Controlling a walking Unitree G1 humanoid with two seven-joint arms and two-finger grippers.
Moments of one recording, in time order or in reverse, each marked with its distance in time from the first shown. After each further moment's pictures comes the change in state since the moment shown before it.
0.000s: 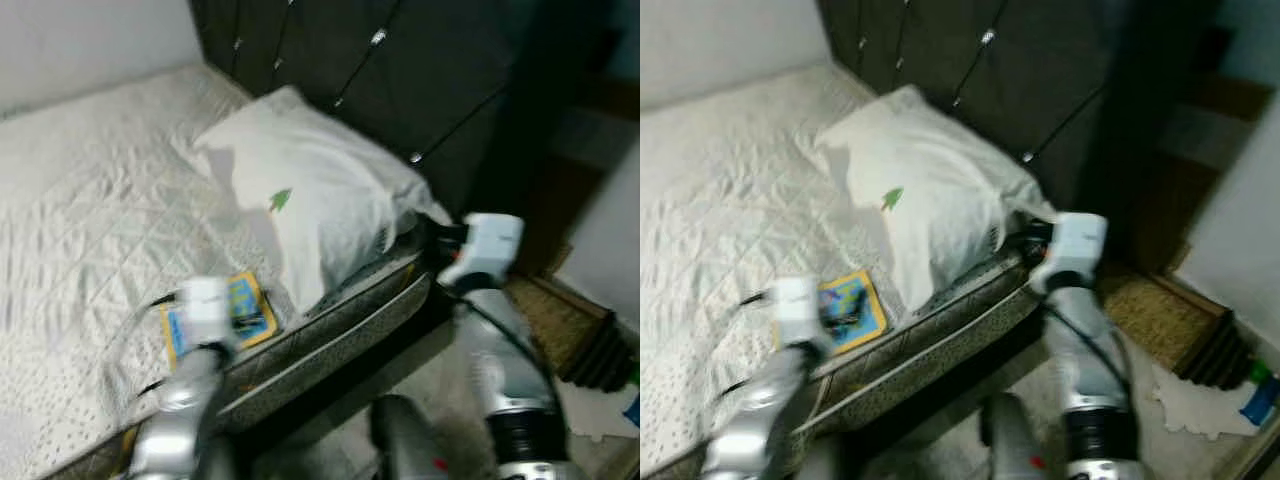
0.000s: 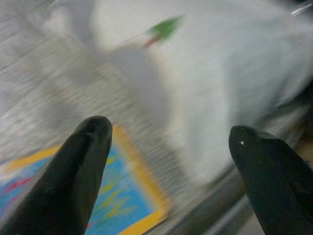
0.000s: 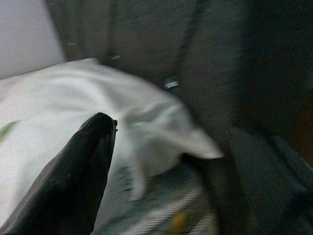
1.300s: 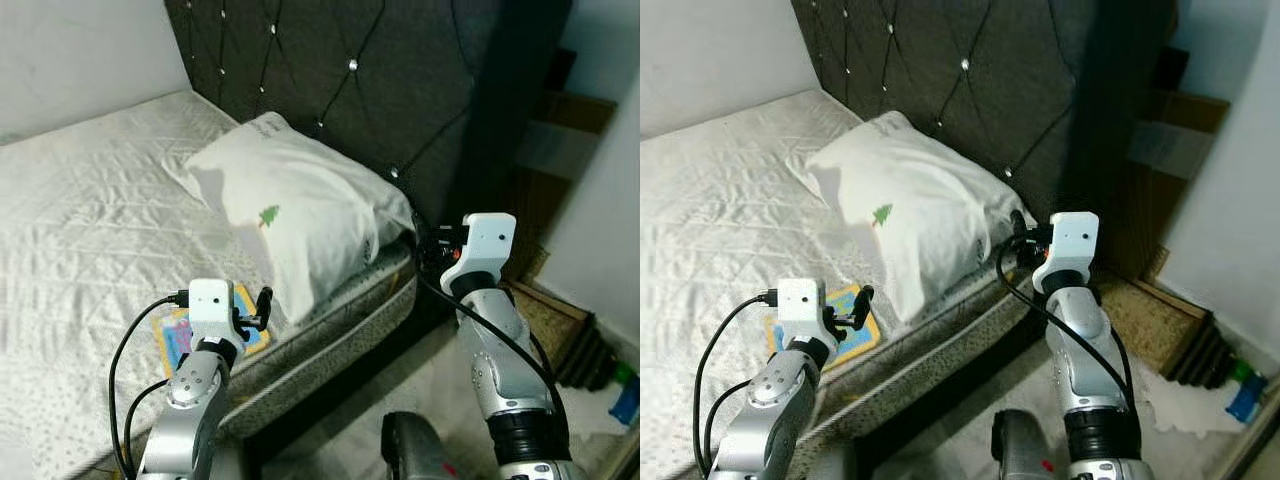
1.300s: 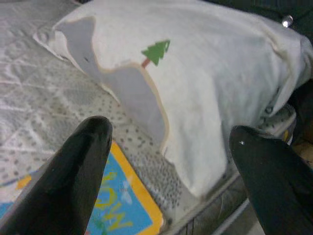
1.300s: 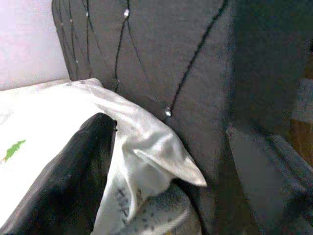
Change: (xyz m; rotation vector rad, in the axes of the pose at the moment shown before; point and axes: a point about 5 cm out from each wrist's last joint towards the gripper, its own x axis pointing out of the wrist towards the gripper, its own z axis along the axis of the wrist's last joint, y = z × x) left arm -0.001 0.009 -0.006 0.022 0.010 0.047; right arm 0.001 0.010 0.003 -0.056 -0.036 0.076
